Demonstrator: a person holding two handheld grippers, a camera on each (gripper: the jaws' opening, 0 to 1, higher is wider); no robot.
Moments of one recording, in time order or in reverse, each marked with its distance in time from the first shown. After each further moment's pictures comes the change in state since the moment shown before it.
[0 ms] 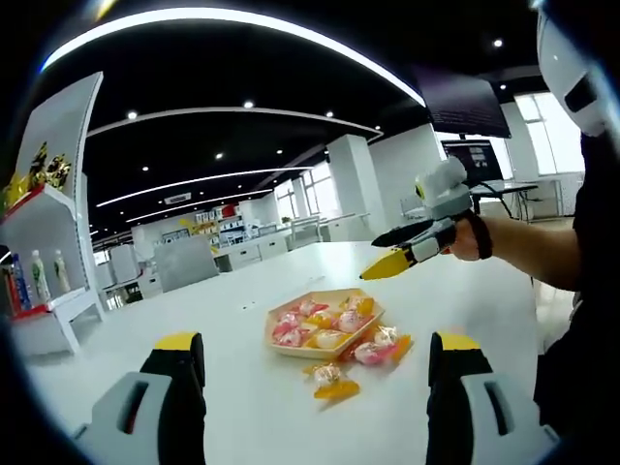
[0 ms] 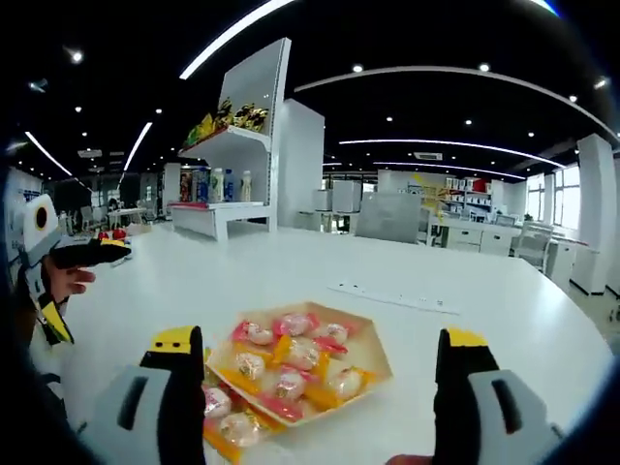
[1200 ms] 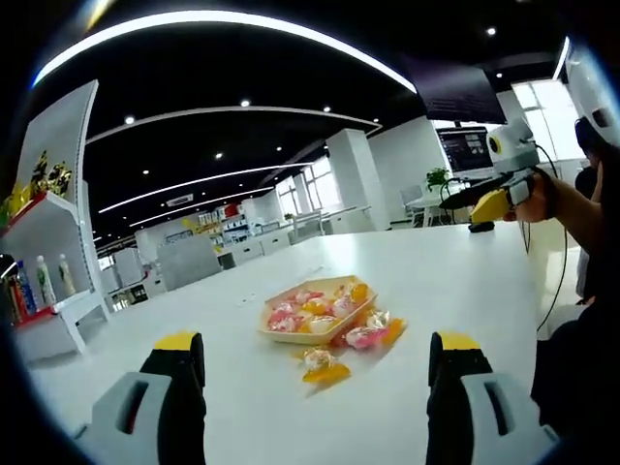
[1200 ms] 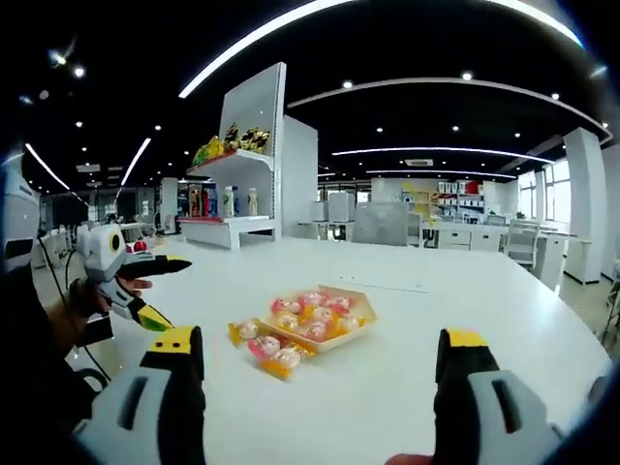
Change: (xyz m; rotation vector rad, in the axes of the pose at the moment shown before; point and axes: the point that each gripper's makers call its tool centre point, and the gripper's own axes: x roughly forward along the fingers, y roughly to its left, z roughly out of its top) left arm -0.008 -0.014 -0.015 0.039 0.018 0.020; right arm -0.125 0.015 -0.003 0.028 -0.032 -0.017
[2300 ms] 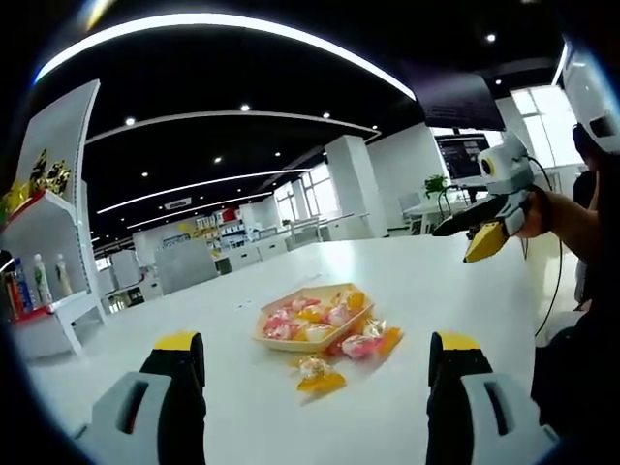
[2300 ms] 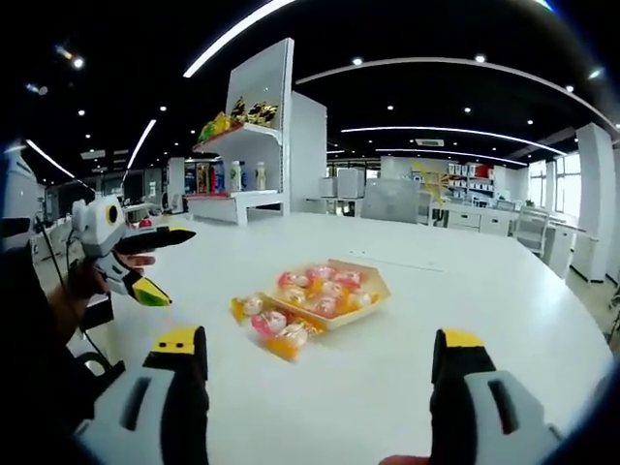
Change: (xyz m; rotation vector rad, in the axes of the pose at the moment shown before) left arm 0.003 -0.003 0.006 -0.010 -0.036 -0.006; right arm 0.018 0.013 -0.033 -0.013 0.115 0.048
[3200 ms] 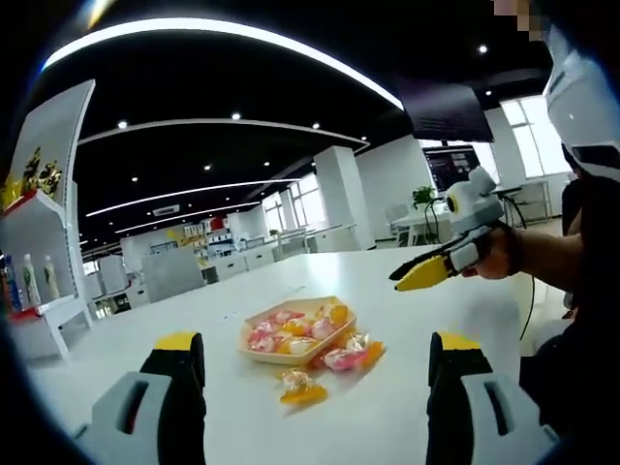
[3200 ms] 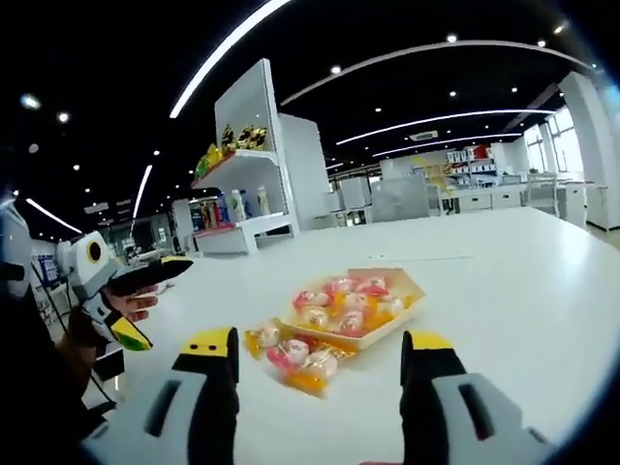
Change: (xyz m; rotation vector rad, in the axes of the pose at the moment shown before) left arm 0.001 -0.015 0.012 -0.021 -0.050 -0.075; right arm 0.051 0.009 -0.003 0.223 -0.083 0.061
